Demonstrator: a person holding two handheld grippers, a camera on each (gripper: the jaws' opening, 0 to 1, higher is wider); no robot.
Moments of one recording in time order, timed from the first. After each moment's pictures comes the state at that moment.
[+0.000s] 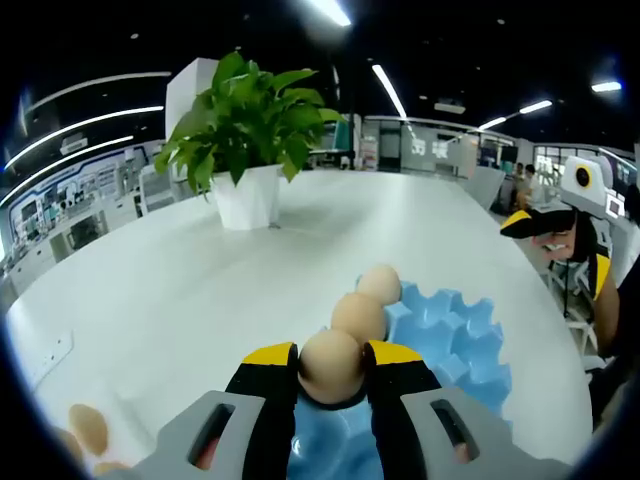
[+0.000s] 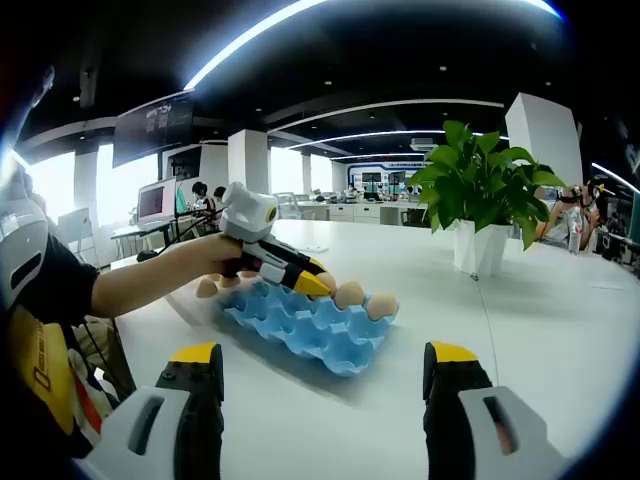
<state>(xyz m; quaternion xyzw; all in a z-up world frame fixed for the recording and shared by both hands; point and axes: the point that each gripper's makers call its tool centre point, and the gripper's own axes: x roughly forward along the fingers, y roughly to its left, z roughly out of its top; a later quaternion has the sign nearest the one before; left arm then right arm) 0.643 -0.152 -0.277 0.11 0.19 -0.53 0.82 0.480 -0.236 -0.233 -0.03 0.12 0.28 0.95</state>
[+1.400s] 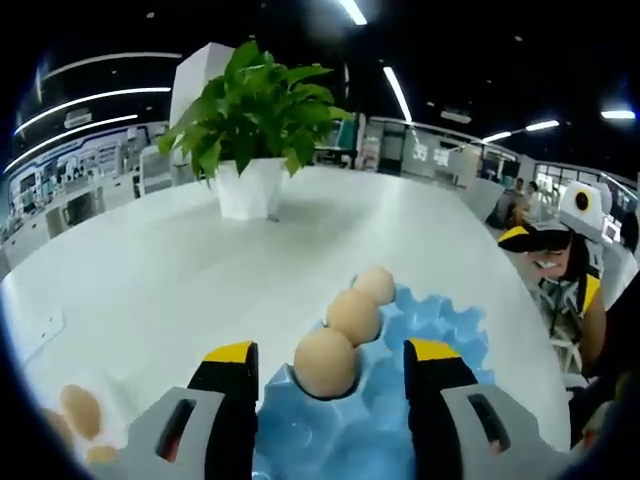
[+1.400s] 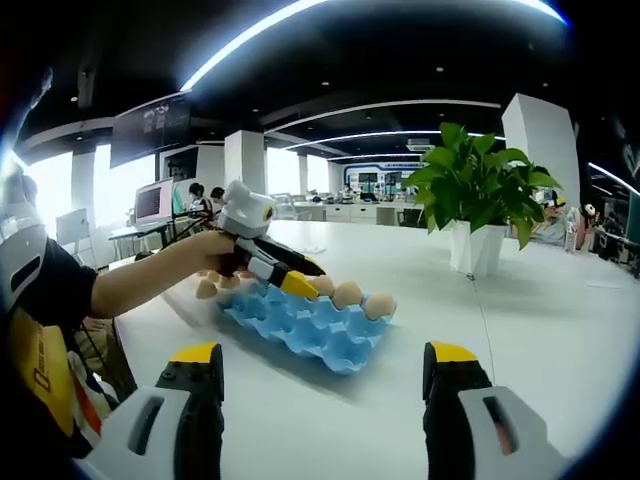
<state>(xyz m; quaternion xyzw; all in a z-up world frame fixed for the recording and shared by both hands) 0.634 -0.138 -0.268 0.07 0.21 -0.54 0.81 0.478 -0.240 -0.231 -0.03 0.12 0.27 0.95</state>
